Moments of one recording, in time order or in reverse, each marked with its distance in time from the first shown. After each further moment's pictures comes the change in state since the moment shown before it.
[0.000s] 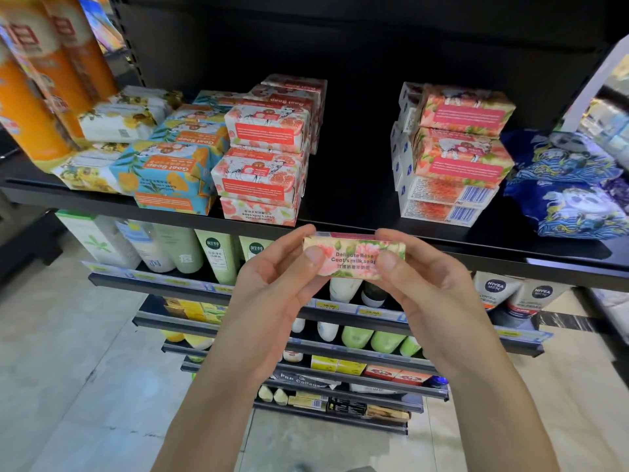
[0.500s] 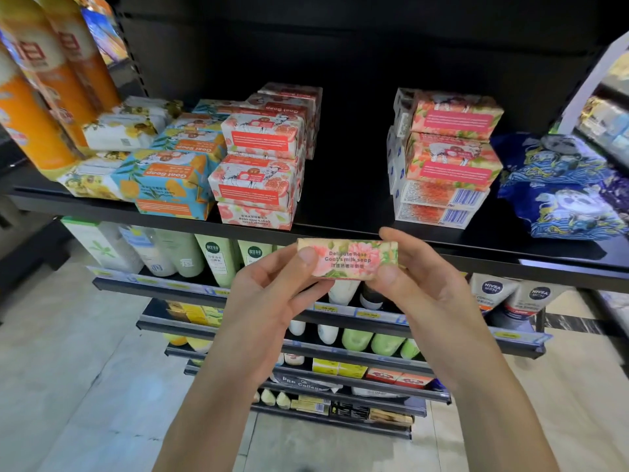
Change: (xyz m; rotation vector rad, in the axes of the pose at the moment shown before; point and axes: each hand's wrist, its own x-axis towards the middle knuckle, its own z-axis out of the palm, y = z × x) left_hand -0.005 -0.002 0.003 0.107 0.035 -0.010; right_hand -0.011 -0.002 -0.006 -0.113 -0.019 -0.063
